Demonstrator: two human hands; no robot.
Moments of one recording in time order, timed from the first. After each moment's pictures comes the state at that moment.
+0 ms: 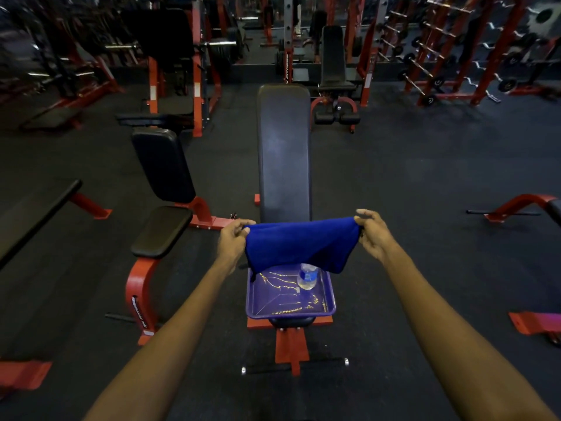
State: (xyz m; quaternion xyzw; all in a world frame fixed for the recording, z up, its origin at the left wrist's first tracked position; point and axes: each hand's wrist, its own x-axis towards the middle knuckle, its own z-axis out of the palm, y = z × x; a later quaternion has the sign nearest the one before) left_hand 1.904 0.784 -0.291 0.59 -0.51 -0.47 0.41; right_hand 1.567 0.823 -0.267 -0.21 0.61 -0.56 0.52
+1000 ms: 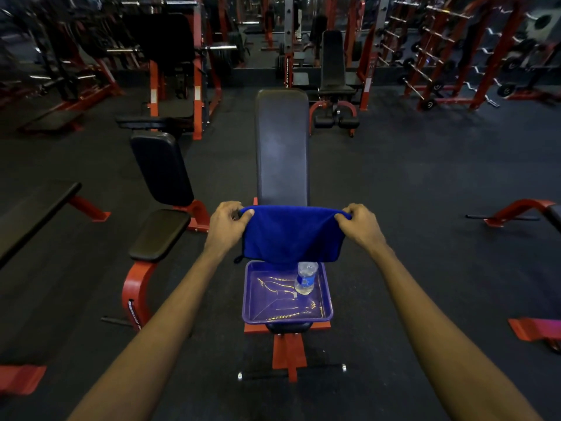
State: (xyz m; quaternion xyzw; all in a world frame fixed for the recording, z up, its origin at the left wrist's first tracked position) left_hand 1.900 0.771 -0.236 0.60 -0.66 -0.25 0.37; right_hand 1.579 0.824 -0.228 -0.56 0.75 -0.30 0.20
